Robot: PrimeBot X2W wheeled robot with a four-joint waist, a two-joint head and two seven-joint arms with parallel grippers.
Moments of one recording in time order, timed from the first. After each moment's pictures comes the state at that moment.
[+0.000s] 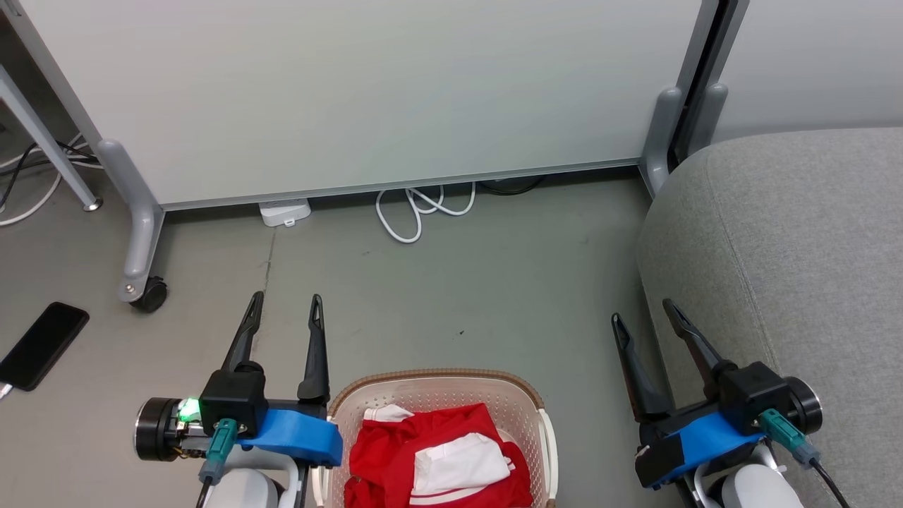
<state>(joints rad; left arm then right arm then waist) -0.16 0.05 -0.15 0.30 -0.05 0.01 -0.26 -0.16 -0.05 0.11 0.29 0.05 0.13 -0.26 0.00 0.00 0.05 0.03</state>
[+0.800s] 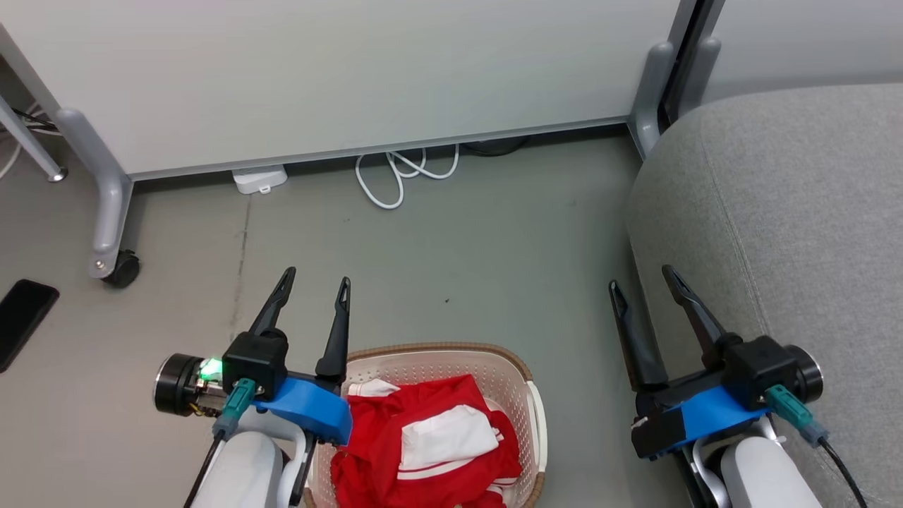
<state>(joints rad) -0.26 0.07 -0.19 0.42 -0.05 -0.09 -0.26 -0.20 -0.05 0.12 0.26 0.06 0.13 -0.26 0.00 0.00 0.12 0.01</state>
